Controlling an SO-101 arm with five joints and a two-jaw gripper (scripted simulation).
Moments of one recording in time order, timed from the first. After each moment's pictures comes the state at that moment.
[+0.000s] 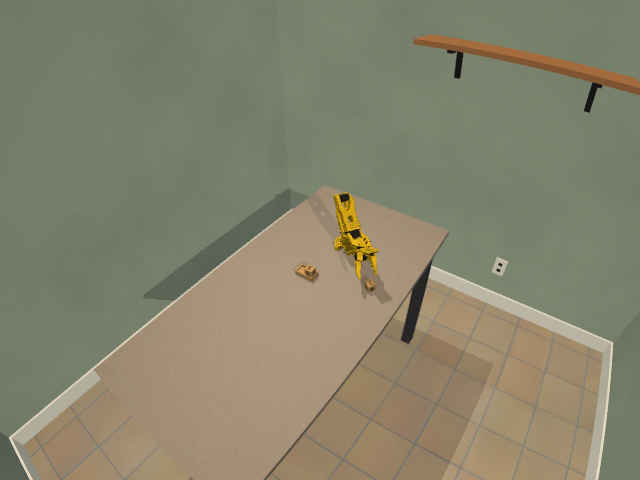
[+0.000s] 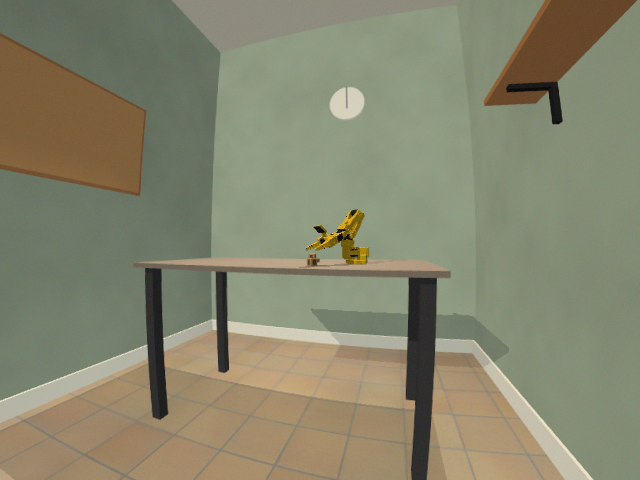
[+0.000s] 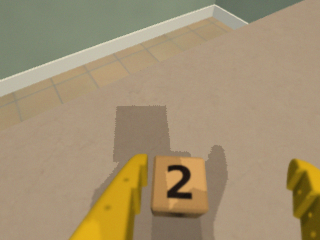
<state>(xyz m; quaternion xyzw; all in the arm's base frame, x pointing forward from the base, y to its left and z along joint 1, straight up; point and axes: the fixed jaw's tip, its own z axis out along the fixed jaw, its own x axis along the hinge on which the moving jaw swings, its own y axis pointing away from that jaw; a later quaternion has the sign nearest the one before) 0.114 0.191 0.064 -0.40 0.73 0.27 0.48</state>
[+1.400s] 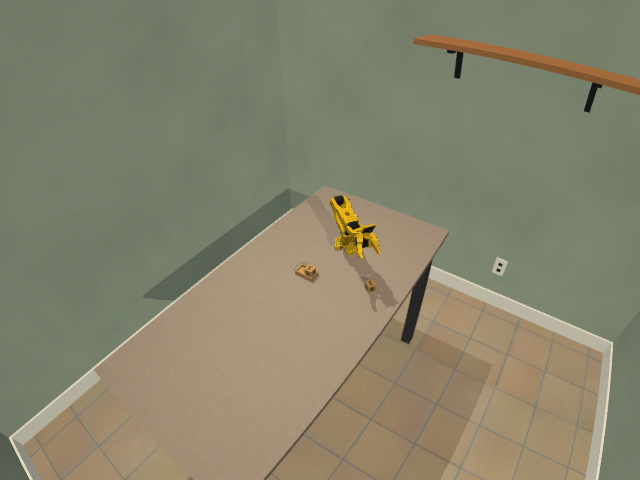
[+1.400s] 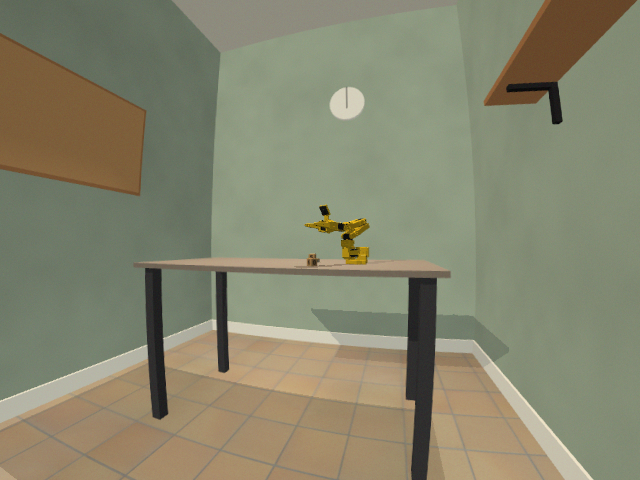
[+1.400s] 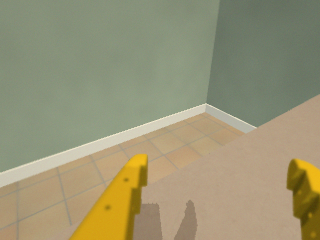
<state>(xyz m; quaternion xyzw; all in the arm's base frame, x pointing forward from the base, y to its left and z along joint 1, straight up) 0.117 0.196 0.160 -0.33 0.61 0.35 0.63</state>
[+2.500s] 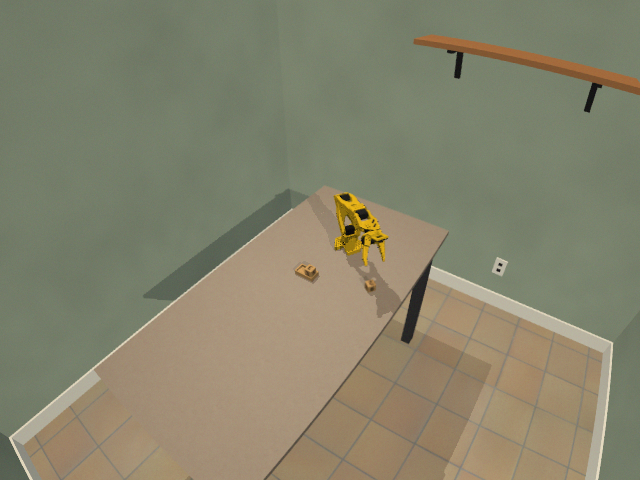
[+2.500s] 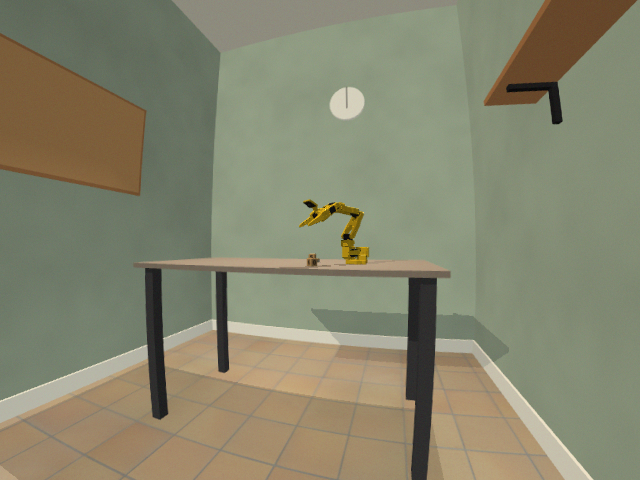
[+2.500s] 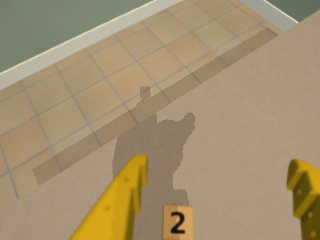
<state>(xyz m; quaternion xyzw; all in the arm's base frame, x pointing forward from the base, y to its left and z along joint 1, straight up) 0.131 0.221 0.154 -0.40 0.78 0.24 0.42</state>
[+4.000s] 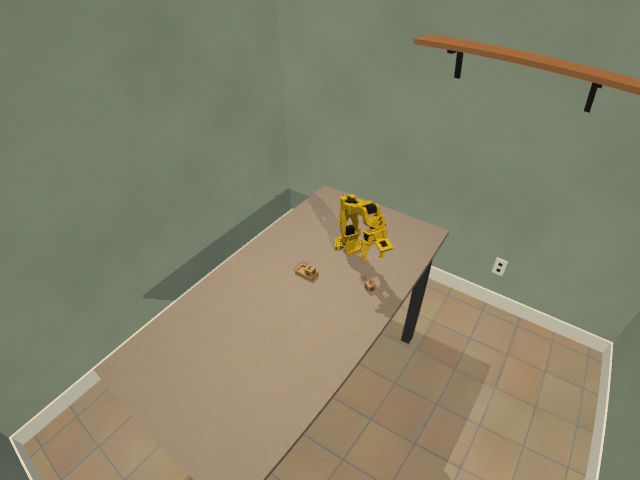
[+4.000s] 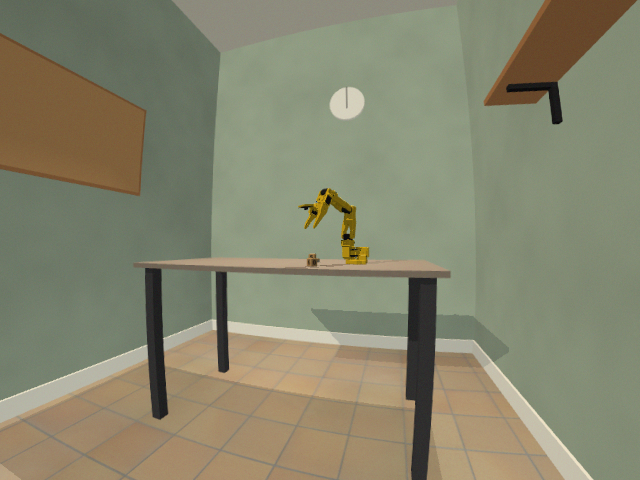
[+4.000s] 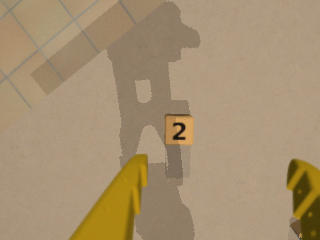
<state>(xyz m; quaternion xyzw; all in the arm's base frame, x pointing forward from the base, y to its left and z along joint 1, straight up) 0.116 0.206 0.147 -0.44 0.87 0.12 0.19</state>
